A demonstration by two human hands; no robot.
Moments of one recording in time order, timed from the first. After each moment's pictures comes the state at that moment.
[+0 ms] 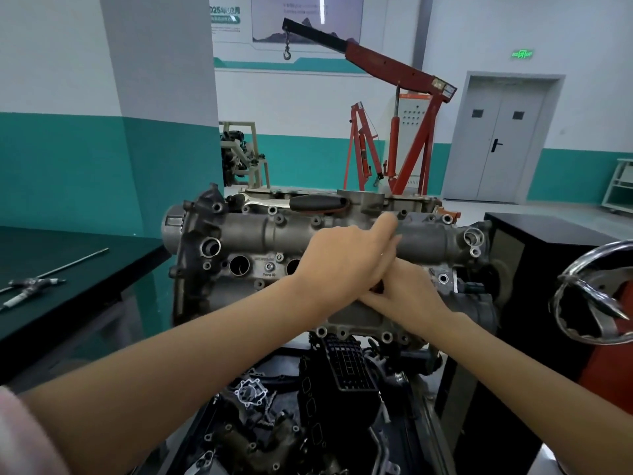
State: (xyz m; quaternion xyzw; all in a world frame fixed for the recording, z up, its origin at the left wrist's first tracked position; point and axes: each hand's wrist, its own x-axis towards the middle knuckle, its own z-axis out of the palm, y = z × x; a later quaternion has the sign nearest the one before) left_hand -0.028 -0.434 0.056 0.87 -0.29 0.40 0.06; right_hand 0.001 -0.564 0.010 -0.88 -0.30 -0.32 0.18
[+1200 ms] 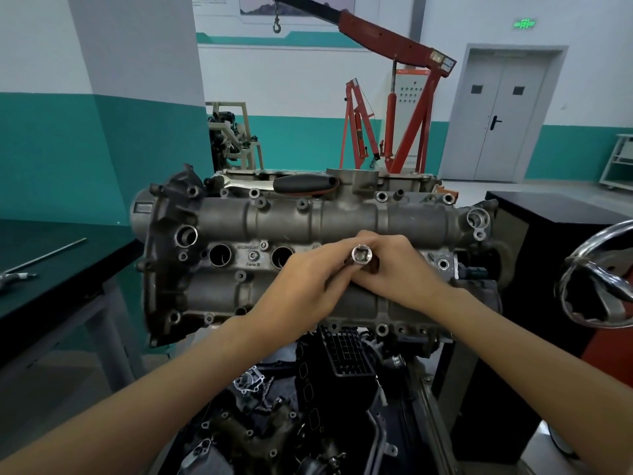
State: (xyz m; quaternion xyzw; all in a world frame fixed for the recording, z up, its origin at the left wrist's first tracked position) left_hand -0.015 -0.409 0.003 0.79 -0.38 0.32 0.35; right_hand 0.030 -0.574 0.011 -0.87 -0.35 -0.22 0.27
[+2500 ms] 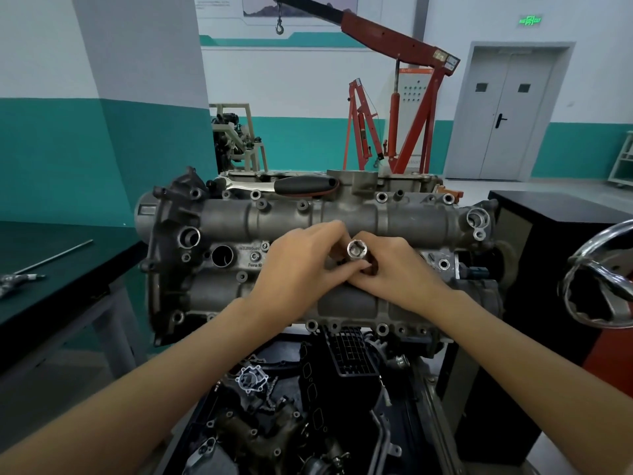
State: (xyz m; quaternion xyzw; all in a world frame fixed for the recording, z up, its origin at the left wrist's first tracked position) left_hand -0.010 -0.408 0.019 0.84 -0.30 0.38 0.25; right_hand 0.025 -0.572 0.010 -0.88 -0.32 -0.23 0.26
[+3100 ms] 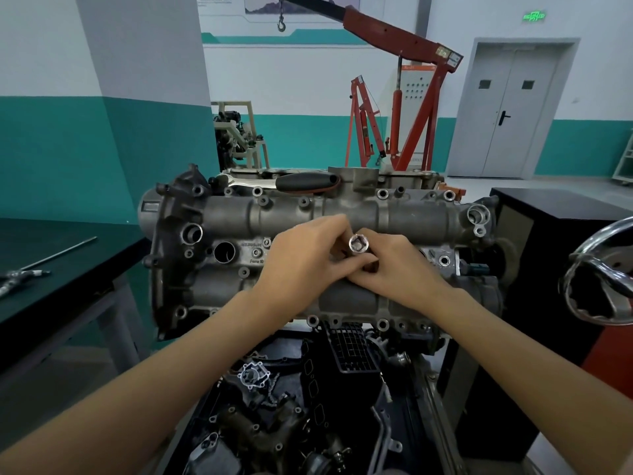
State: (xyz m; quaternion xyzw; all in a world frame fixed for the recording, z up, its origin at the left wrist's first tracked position) left_hand -0.010 -0.412 0.023 0.85 -0.28 0.38 0.23; right_hand 0.023 -0.572 0.009 -0.88 -0.32 -0.23 0.25
